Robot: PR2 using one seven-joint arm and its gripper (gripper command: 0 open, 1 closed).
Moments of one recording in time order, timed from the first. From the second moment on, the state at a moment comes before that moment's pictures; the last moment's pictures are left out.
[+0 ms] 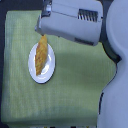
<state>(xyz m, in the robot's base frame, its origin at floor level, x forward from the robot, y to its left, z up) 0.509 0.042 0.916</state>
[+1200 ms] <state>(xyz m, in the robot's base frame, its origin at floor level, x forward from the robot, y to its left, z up) 0.489 -0.192 0.928</state>
